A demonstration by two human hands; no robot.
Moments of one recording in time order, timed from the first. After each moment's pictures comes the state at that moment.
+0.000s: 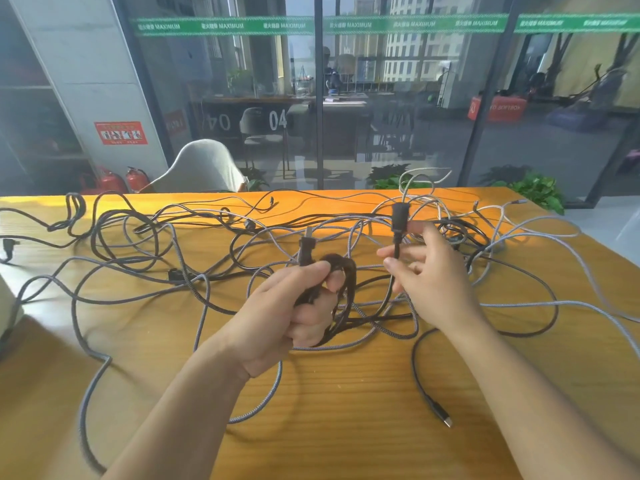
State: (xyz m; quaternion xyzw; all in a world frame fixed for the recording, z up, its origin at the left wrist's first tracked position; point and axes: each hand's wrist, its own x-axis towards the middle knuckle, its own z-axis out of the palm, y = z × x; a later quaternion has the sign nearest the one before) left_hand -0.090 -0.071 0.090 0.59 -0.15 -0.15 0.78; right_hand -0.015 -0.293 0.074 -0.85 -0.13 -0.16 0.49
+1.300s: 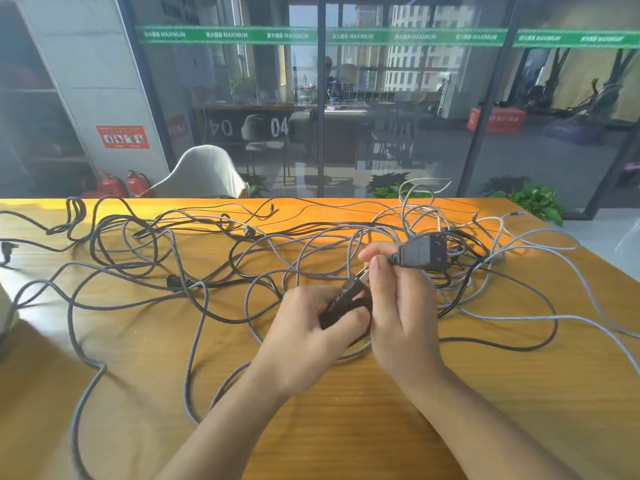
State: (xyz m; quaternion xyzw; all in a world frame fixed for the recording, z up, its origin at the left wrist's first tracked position) left_hand -0.103 -0.106 0.088 0.80 -0.19 0.12 0.56; right_hand -0.053 -0.241 0.066 -0.72 -0.24 -0.30 0.57
